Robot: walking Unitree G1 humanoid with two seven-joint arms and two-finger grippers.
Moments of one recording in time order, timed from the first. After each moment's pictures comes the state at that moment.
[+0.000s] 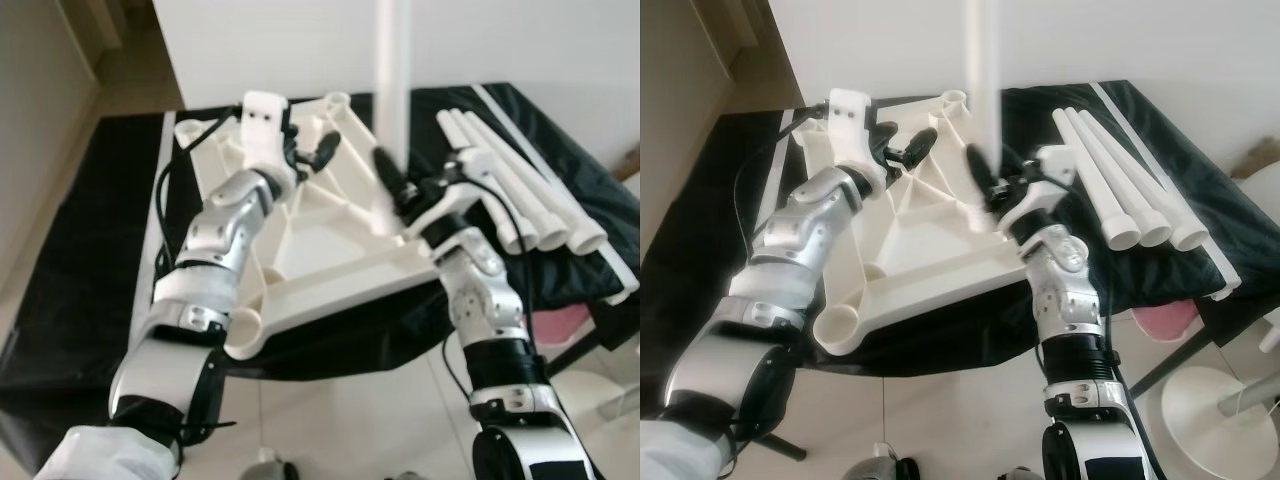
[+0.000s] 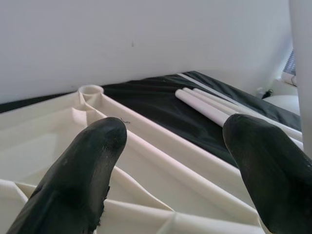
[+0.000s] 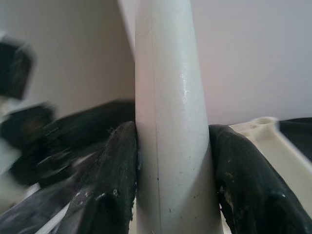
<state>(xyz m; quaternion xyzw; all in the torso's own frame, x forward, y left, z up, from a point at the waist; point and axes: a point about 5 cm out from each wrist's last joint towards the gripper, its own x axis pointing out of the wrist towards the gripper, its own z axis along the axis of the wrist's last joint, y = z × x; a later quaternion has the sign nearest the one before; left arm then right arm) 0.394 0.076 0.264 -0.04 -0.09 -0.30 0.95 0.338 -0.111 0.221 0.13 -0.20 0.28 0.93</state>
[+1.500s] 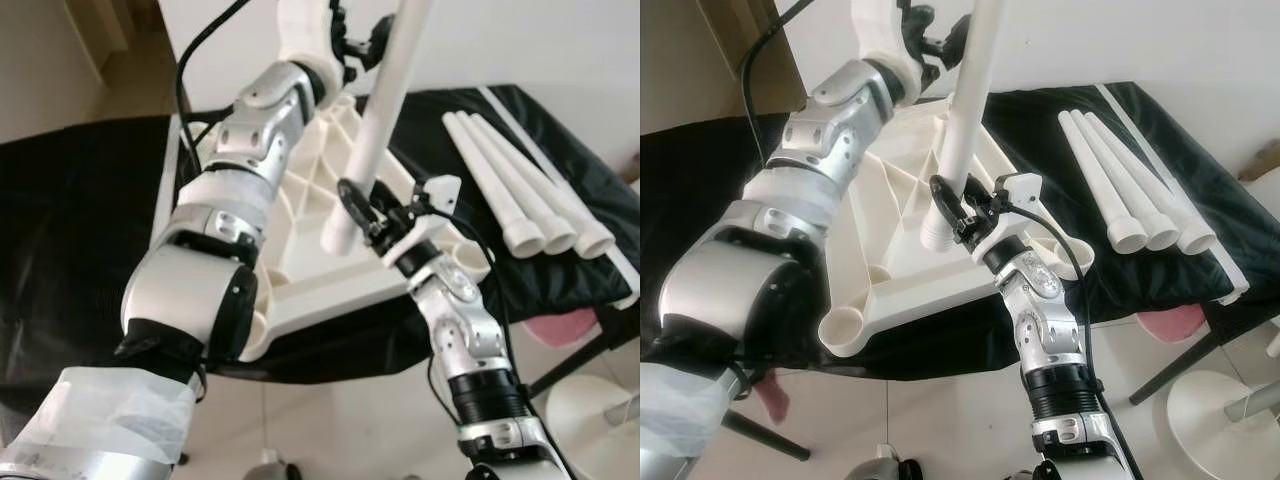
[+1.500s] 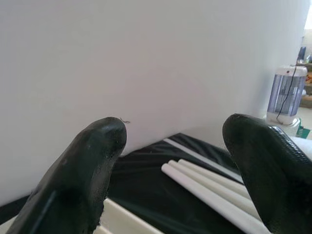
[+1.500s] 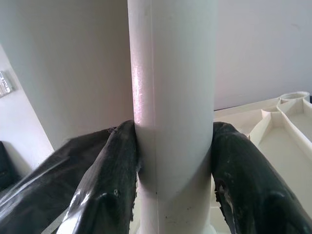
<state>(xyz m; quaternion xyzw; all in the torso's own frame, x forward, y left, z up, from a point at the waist) 0.394 0.028 0.368 -0.02 -0.20 -0.35 0.92 0.323 -0.088 0.200 0.16 -0.16 0.30 0.93</state>
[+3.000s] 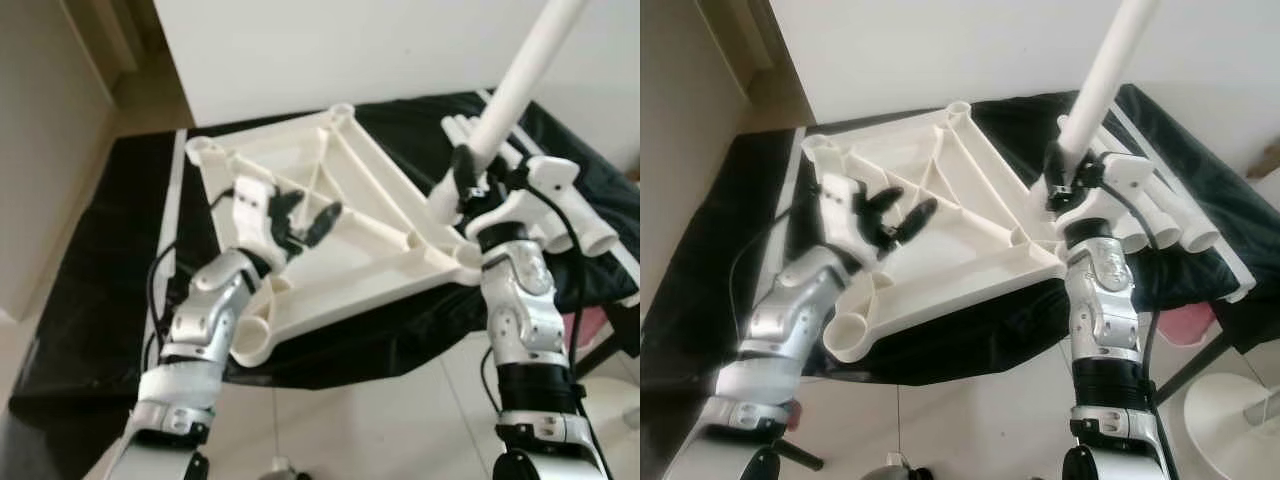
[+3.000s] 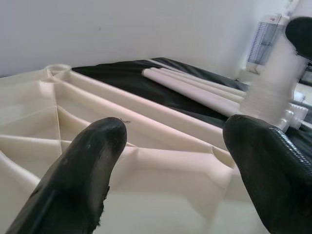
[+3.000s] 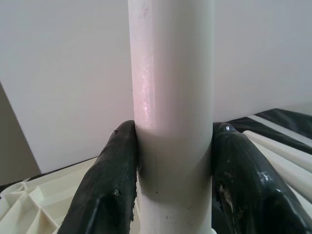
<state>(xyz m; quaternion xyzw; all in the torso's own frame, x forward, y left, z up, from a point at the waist) 0.321 0.088 0.185 -0.05 -0.08 -0.40 0.91 0.321 -0.181 0.221 0.10 -0.23 0.02 0.97</state>
